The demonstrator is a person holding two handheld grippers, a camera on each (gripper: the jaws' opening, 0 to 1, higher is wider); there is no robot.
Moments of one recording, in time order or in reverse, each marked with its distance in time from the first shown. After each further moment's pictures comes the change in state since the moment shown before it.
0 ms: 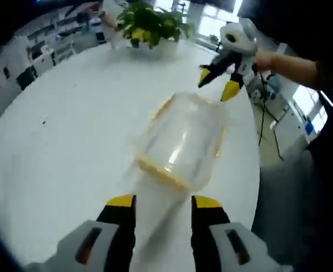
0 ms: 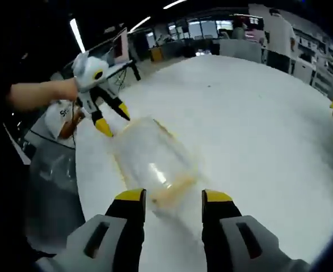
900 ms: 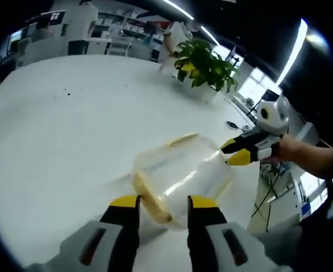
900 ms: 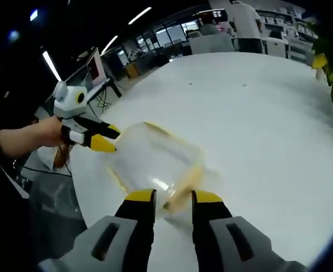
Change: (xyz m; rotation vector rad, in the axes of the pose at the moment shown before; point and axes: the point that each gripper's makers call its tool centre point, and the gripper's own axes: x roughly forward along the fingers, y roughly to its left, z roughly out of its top) left arm 0.022 -0.011 0.011 -0.263 -0.165 0.077; right arm 0.018 0.012 -0.006 0.106 -0.016 -0.040
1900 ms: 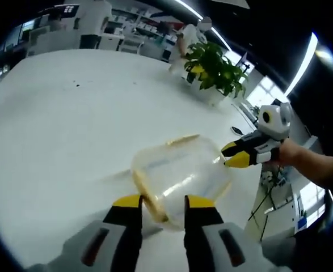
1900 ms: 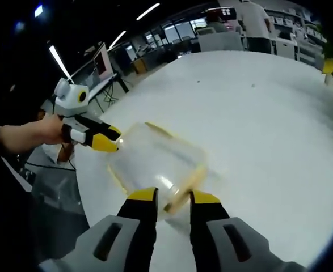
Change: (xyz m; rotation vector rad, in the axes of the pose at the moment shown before) left arm -0.002 -0.004 -0.010 -0.105 0.003 0.028; right arm 0.005 0.002 0.000 -0.020 0.023 0.061
